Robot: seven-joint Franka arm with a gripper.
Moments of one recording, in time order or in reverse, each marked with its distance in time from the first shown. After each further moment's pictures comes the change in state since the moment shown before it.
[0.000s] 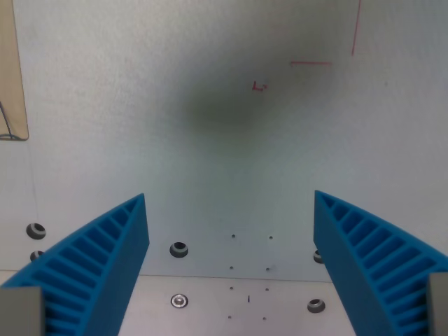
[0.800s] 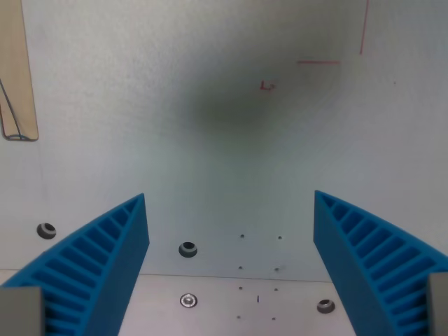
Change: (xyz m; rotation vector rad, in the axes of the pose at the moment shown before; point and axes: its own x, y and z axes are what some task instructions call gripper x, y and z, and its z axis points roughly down) arm 0.000 -0.003 0.000 0.019 0.001 0.008
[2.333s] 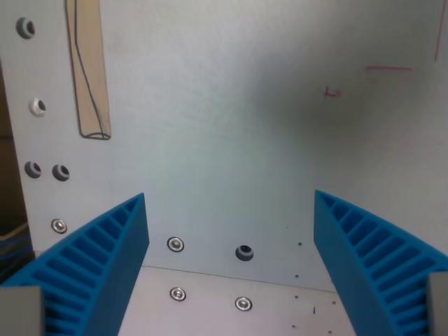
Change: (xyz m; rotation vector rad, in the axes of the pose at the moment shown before) arm 0.002 -0.002 0.000 0.181 0.016 0.010
